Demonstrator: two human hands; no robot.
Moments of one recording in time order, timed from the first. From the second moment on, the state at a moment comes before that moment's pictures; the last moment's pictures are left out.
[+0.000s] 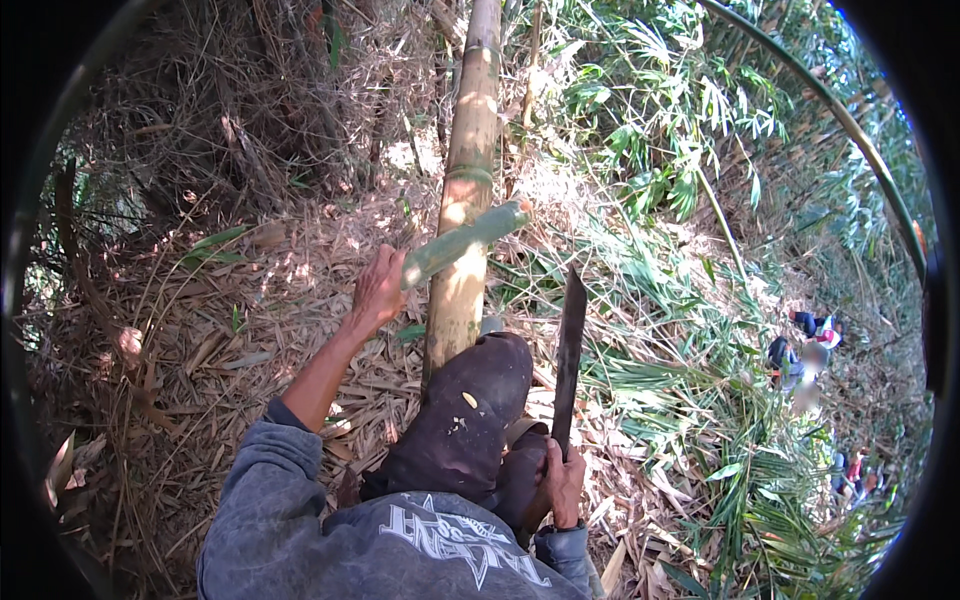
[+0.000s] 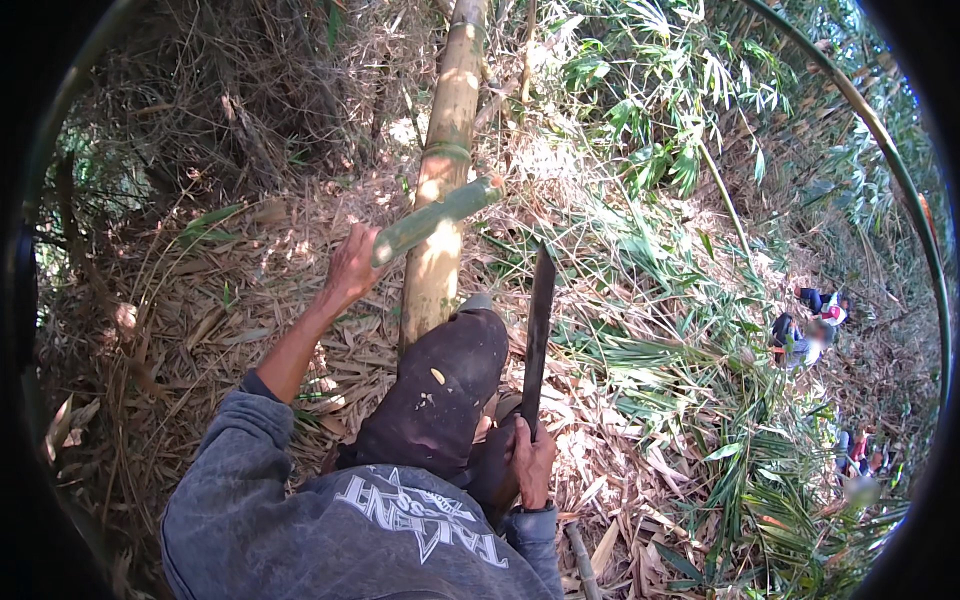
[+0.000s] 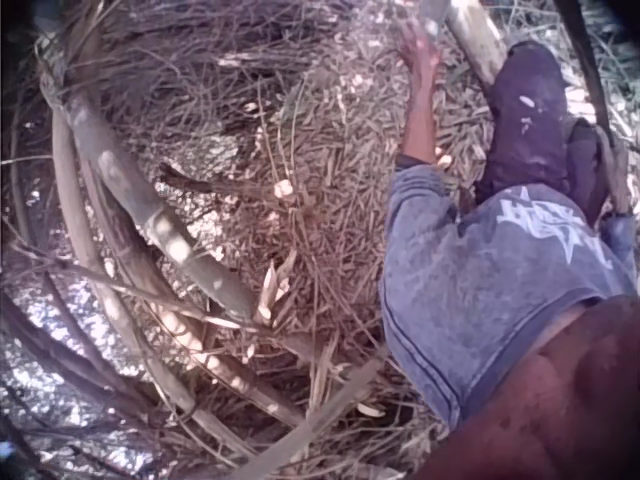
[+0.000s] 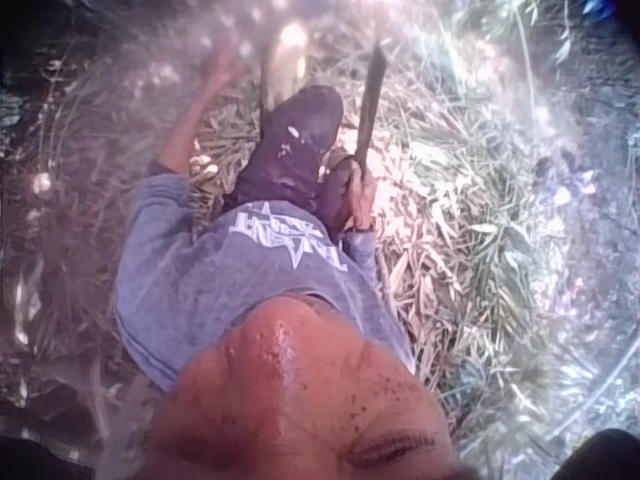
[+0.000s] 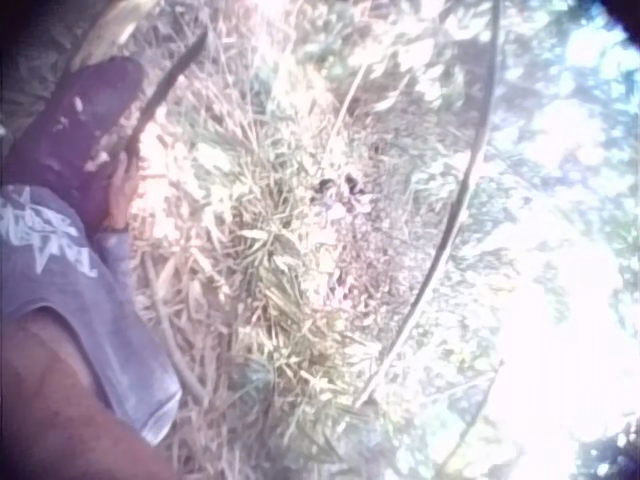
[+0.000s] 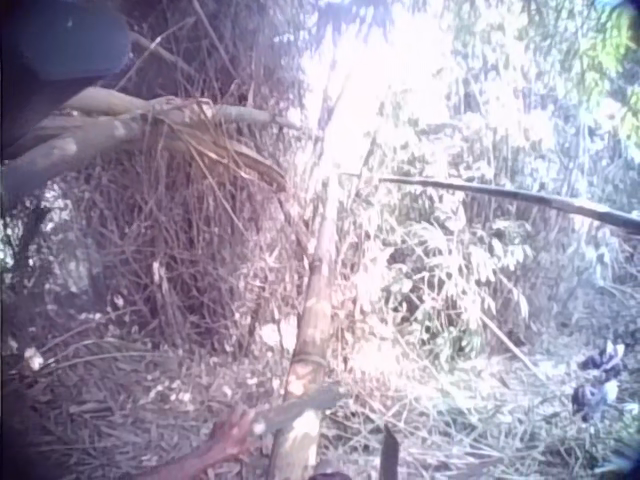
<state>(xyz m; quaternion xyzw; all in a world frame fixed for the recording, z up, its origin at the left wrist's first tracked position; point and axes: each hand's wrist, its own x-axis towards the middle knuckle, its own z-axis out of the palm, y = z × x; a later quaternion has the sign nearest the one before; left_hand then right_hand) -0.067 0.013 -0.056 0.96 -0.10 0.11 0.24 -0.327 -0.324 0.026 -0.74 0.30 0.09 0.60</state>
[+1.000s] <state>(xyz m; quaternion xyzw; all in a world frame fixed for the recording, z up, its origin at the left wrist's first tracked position) -0.073 0.018 -0.052 0.94 -0.02 0.01 0.34 -0.291 -0.319 0.016 -0.72 0.29 0.09 0.62</state>
